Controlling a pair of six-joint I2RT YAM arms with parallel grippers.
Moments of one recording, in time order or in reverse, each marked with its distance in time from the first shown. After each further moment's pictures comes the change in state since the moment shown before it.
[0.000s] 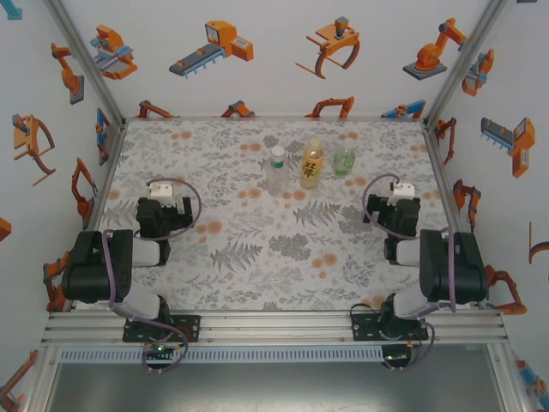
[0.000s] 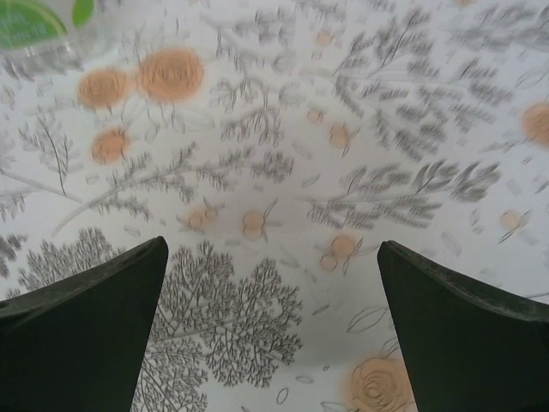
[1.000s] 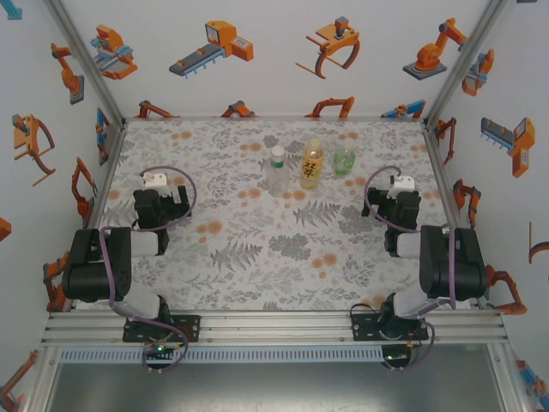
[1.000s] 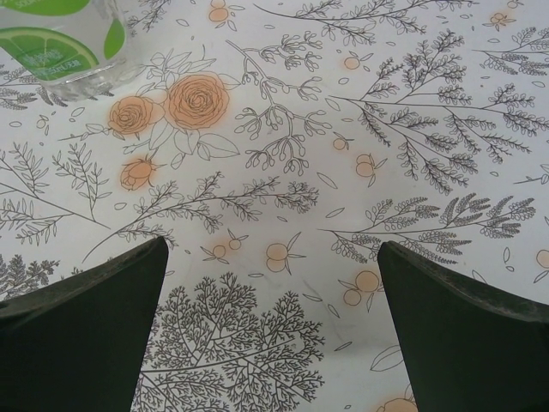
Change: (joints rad) left arm 0.011 0.007 0.103 -0.089 -0.055 -0.060; right arm -0.002 0.010 0.095 -0.069 -0.048 0.026
